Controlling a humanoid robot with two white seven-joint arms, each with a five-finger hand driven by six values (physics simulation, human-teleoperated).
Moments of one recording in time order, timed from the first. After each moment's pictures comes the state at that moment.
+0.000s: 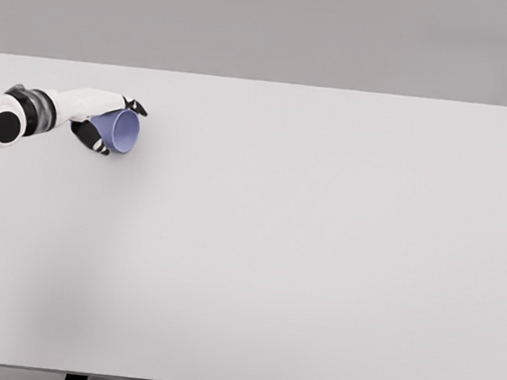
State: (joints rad) left arm -0.87 0.72 -0.99 -1.21 -0.22 0.03 -0.44; right arm -0.01 0.00 -0.08 -0.01 0.07 -0.06 0.07
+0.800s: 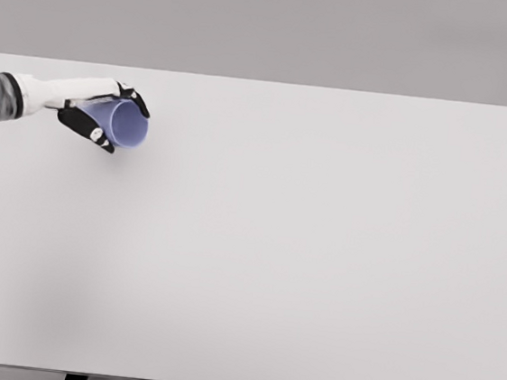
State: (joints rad) left arm -0.91 0.83 -0.98 -1.22 0.19 -0.22 -0.53; right arm -0.01 0.00 -0.08 -0.01 0.07 -0.06 0.07
